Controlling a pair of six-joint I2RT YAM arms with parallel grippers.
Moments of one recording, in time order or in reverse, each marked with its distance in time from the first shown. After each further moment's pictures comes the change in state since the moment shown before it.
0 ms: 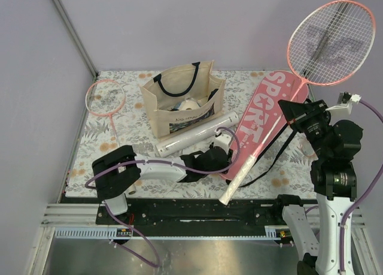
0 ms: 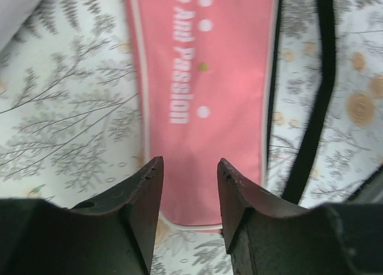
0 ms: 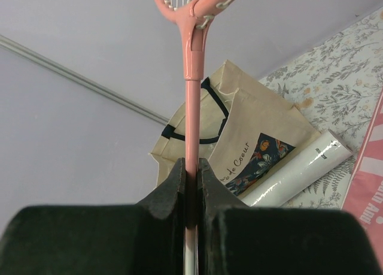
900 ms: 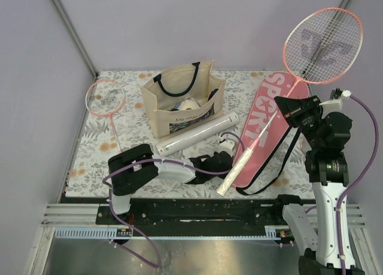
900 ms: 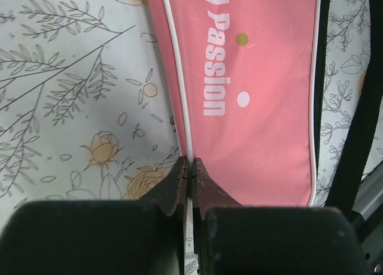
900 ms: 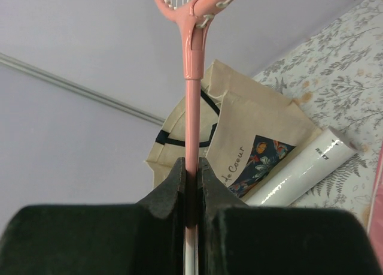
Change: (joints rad) left arm -0.035 0.164 0.075 0.027 0.089 -0.095; right arm 0.000 0.037 -0.097 0.122 -0.014 0.070
